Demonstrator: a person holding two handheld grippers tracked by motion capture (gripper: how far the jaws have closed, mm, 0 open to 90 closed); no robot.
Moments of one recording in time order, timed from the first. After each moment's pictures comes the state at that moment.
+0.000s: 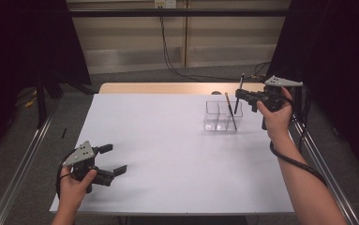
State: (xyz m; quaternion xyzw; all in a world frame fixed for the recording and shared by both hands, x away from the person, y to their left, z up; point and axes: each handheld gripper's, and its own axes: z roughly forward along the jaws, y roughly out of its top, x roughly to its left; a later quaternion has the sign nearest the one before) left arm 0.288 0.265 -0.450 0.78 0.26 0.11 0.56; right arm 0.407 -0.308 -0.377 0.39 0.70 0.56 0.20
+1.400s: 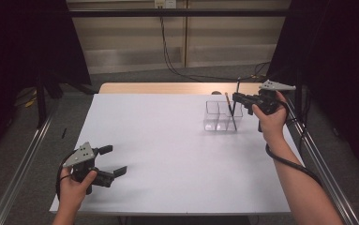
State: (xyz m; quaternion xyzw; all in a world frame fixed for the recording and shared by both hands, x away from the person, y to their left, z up) left arm 0.285 0.264 -0.451 0.78 0.26 0.11 0.56; right arm 0.411 -0.301 -0.396 0.40 0.70 0.55 0.20
